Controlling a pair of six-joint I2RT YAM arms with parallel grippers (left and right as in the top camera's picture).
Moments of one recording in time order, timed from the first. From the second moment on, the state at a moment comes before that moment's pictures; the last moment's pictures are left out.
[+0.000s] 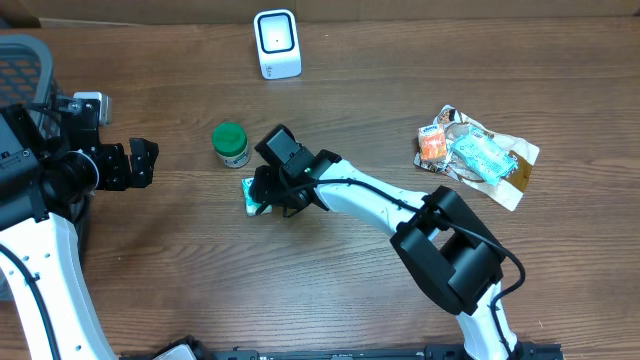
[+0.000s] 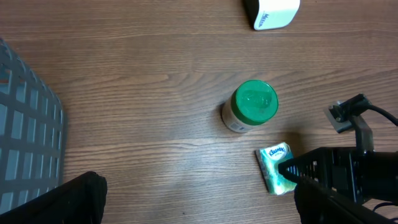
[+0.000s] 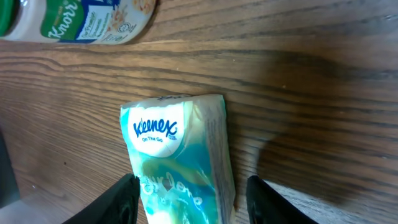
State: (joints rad) left arm 0.47 1.32 1.32 -0.95 0.46 0.35; right arm 0.81 2.15 1.50 -0.42 -0.22 0.90
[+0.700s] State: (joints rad) left arm 0.47 1.32 1.32 -0.95 0.46 0.35; right arm 0.81 2.15 1.50 -0.48 -0.24 0.91
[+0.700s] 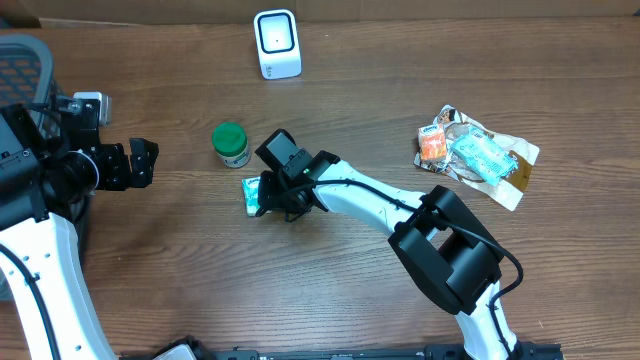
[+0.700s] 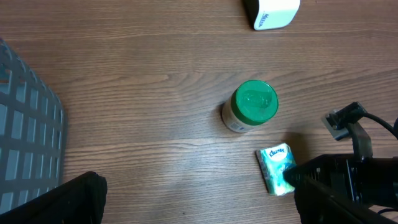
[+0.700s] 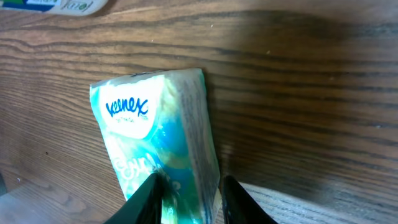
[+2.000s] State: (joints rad) left arm 0.47 1.32 1.32 -0.95 0.46 0.35; right arm 0.40 2.11 1.50 -0.58 -1.06 0.42
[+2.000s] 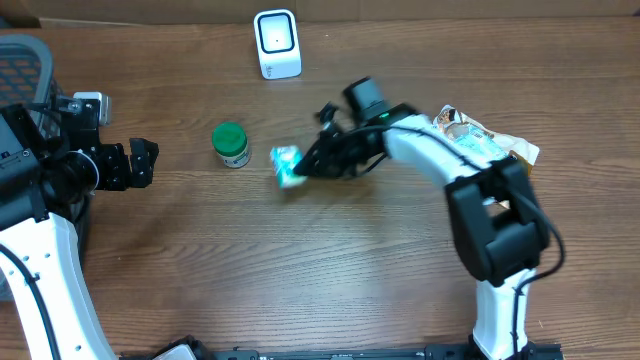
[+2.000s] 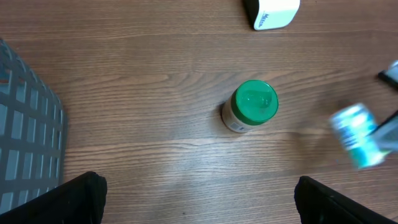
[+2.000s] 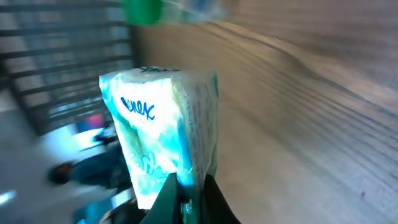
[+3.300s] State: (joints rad) left arm 0.47 1.32 1.32 -0.95 0.46 0.35; right arm 0.15 1.97 1.50 -0.73 -1.56 0.37
